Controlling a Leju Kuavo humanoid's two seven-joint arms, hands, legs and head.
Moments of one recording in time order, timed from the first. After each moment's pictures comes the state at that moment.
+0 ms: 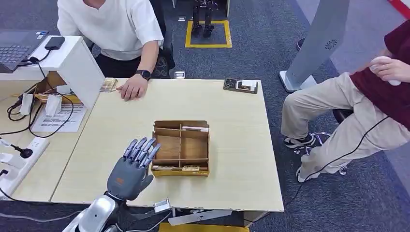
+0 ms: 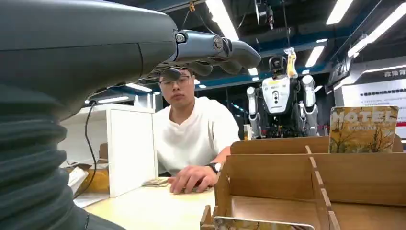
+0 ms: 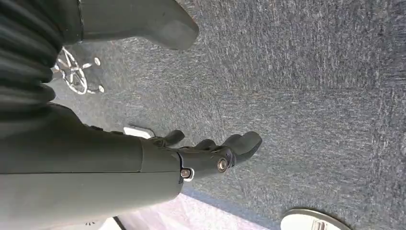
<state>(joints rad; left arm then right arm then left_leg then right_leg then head) -0.07 0.27 -0.61 -1.53 -1.37 0.44 0.07 -0.08 0.14 -1.09 -0.22 1.23 -0.58 -0.09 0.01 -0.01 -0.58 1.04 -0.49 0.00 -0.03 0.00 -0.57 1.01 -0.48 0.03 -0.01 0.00</state>
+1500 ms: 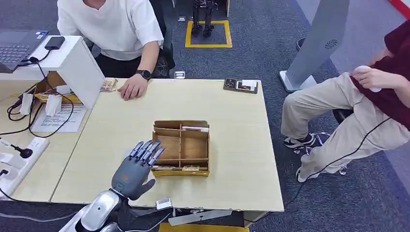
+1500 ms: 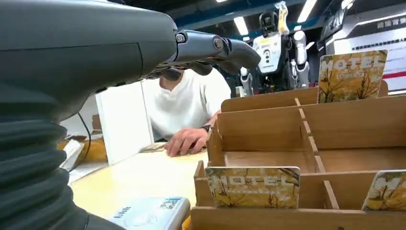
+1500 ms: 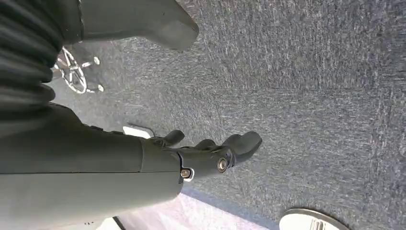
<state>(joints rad) -0.12 0.29 -0.66 -1.53 -1.26 0.27 0.06 -0.08 0.14 -1.09 -0.22 1.24 -0.57 -0.09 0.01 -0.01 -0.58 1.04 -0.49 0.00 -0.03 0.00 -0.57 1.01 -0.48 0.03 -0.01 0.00</state>
